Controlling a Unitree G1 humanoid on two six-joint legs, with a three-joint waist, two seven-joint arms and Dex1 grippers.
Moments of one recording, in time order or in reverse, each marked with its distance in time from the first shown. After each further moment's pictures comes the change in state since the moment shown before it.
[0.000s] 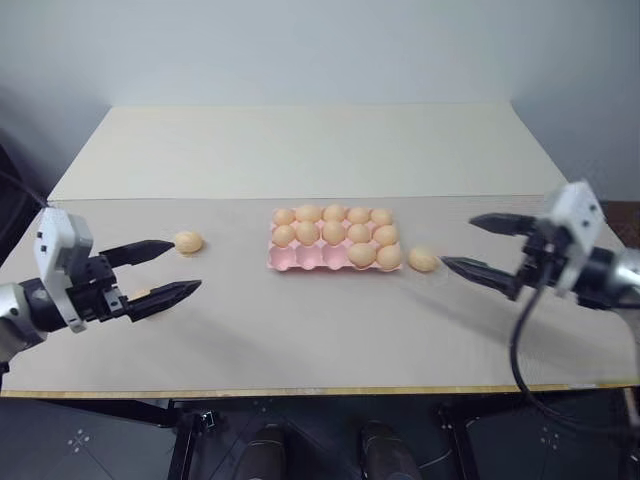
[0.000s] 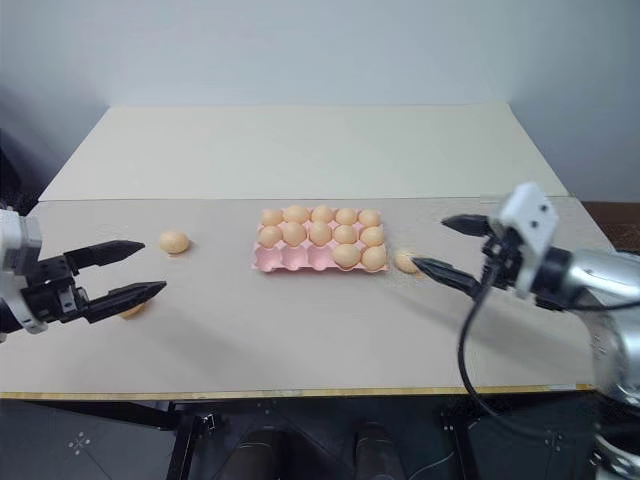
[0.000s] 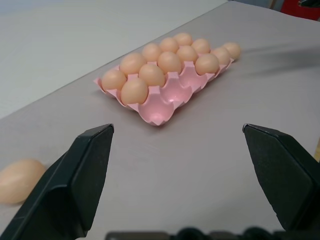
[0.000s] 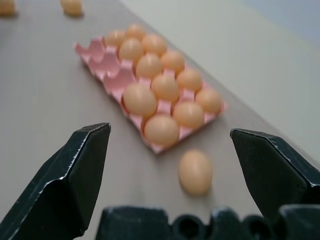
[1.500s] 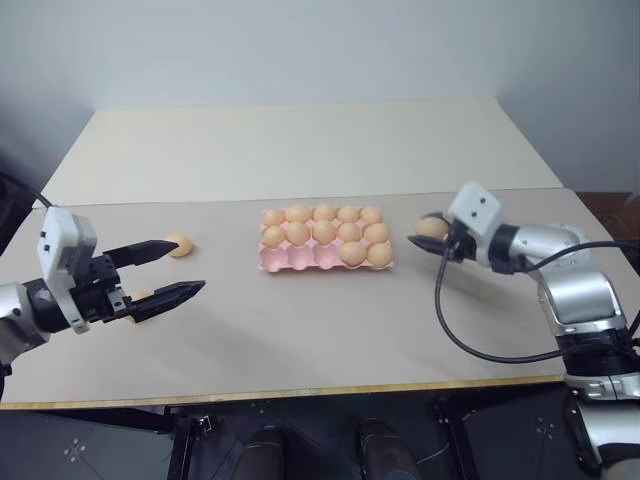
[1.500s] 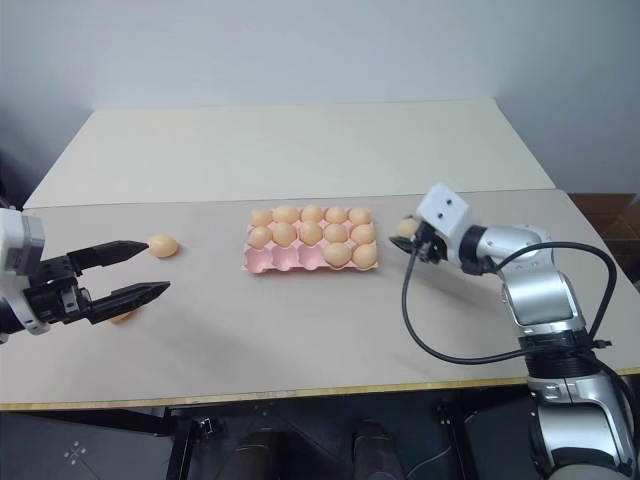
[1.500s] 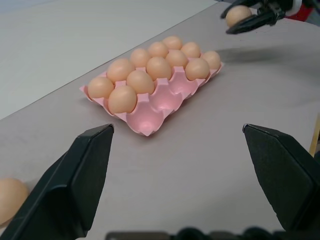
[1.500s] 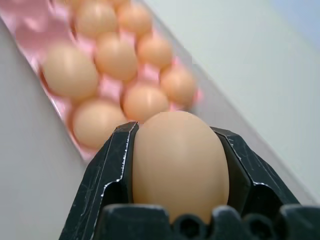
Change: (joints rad) left arm -0.014 -0.015 0.009 -0.055 -0.028 0.041 0.040; right arm -0.468 0.218 0.480 0.347 -0.351 -0.216 -0.154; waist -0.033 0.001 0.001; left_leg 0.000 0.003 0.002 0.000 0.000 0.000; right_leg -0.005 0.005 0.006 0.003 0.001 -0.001
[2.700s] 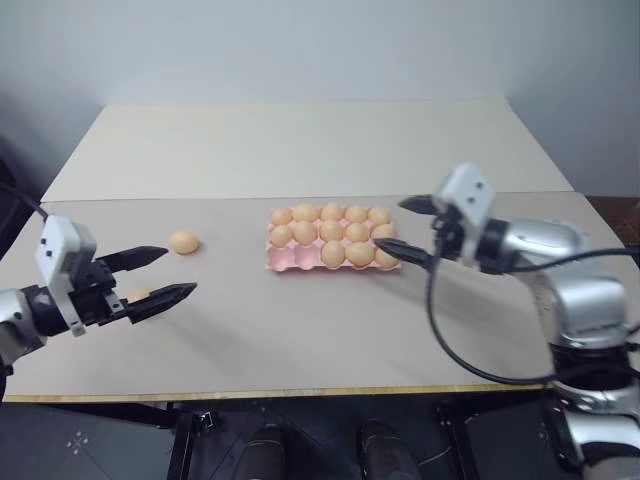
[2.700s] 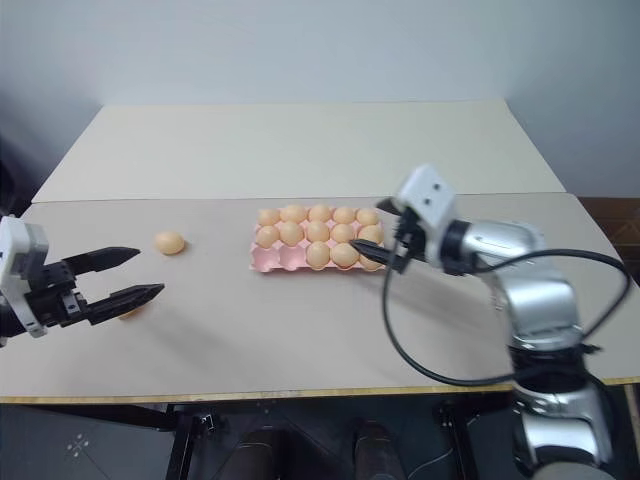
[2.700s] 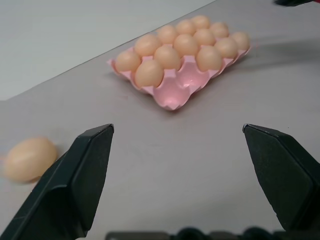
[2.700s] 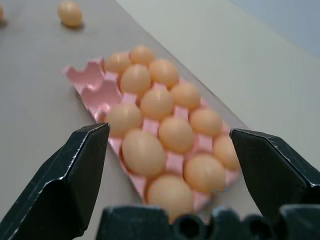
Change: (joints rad) left arm 0.038 0.000 -0.002 0.072 0.079 -0.040 -0.007; right arm 0.125 -0.053 -0.191 -0.290 0.211 0.264 0.033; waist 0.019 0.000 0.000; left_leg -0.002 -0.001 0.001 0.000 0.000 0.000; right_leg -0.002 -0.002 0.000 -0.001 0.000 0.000
